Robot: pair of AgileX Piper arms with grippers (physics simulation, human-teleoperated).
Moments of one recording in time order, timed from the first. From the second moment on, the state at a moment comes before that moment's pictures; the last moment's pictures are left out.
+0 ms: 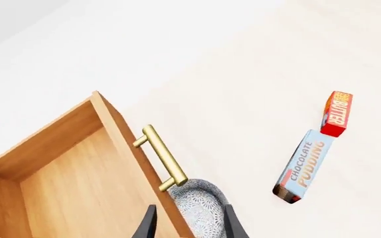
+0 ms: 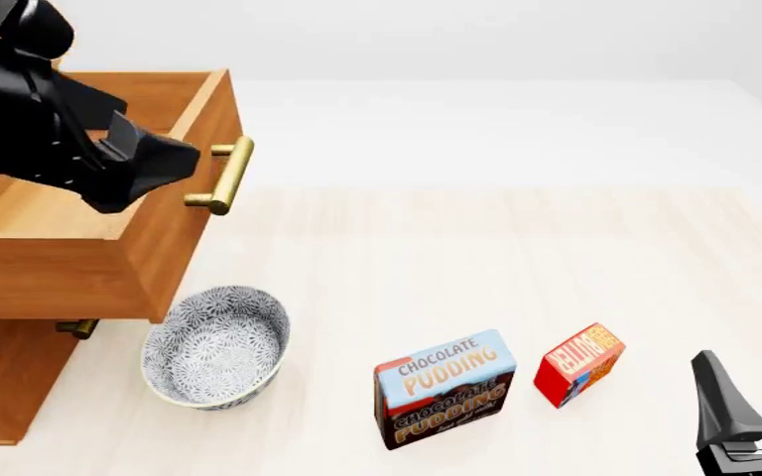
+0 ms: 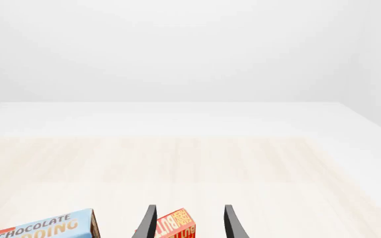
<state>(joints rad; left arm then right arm) -0.47 1.04 -1.35 0.96 0.23 0.00 0.01 0.00 0.00 0.00</state>
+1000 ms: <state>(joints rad) -0.75 1.45 -1.50 0.81 0.17 0.00 0.01 0.00 0.00 0.00</state>
